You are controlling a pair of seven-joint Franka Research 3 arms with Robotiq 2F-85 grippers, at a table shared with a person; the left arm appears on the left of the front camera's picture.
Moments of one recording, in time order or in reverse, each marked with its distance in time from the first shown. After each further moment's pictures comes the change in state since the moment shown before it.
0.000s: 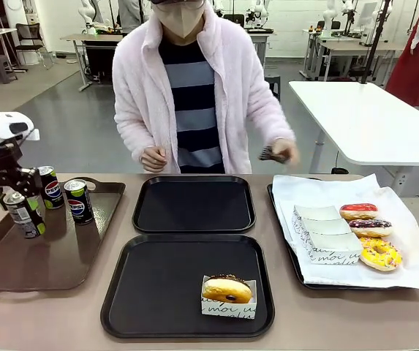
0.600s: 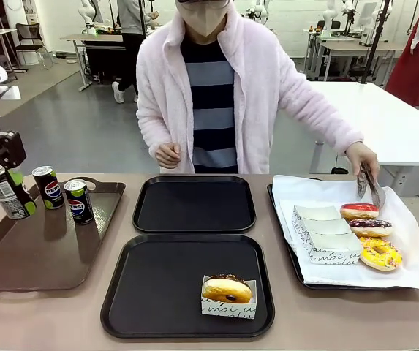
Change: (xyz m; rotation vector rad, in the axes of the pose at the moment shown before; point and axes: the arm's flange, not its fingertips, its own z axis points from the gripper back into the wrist) left arm -0.050 -0.027 0.093 -0.047 -0.020 -0.011; right arm 0.000 0.000 0.000 0.000 0.000 0.000
